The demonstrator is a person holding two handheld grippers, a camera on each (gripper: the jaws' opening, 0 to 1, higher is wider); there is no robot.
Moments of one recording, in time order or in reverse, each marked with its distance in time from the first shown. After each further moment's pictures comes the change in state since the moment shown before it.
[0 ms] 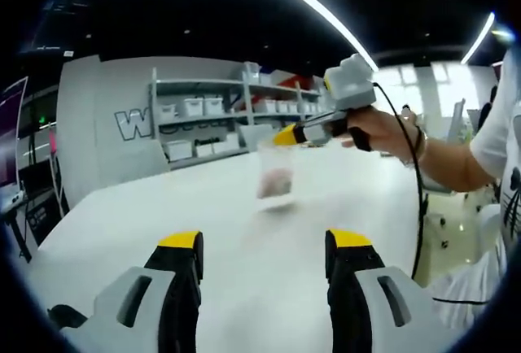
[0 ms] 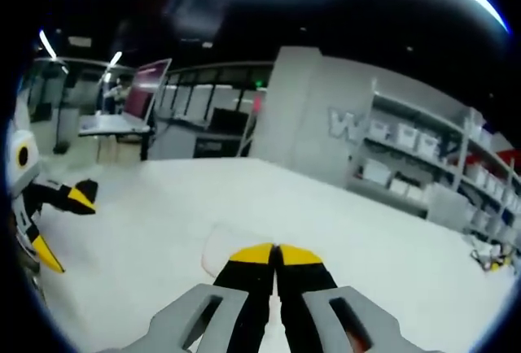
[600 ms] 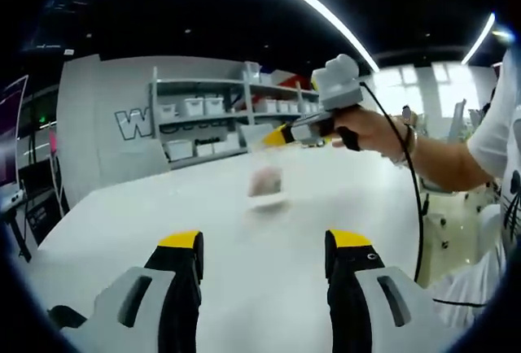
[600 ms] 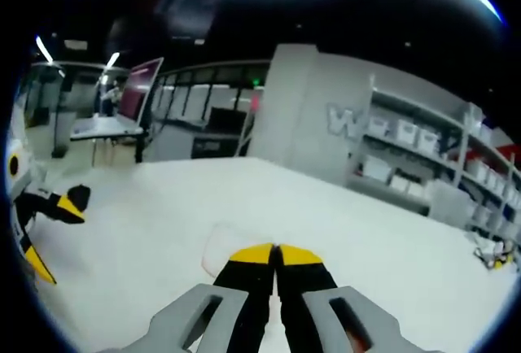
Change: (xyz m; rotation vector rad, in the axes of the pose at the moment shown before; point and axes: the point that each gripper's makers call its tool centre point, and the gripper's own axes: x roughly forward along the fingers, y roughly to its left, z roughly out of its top) left arm -0.004 -0.002 0.002 -0.003 -0.002 0.005; right arm 0.012 -0.002 0.005 0.013 0.017 0.003
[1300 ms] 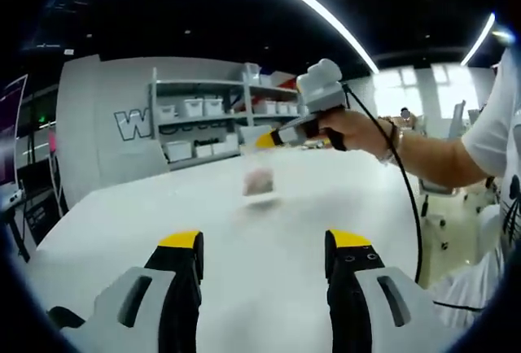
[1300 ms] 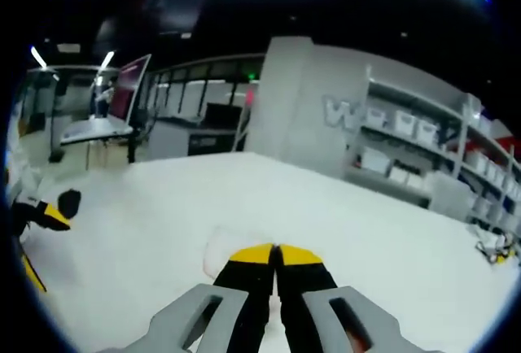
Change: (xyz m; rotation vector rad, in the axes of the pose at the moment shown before) left arm 0.007 -0.003 0.004 -0.003 -0.004 -0.008; right arm 0.023 -0.023 0.000 0.033 0.031 -0.016
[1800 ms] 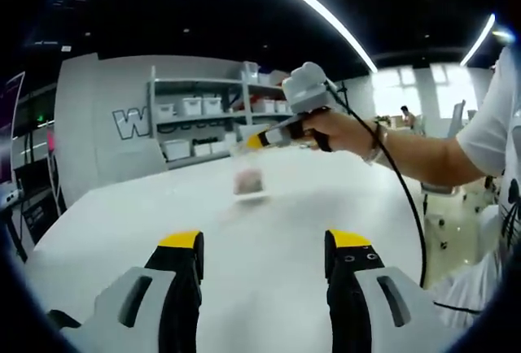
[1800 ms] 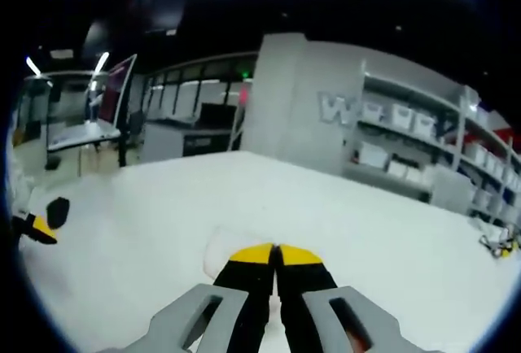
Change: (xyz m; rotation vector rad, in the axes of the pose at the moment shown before) left arm -0.002 -0.008 0.002 -0.001 0.005 -0.008; right arm 0.015 -0.008 0.001 0.035 0.008 -0.014
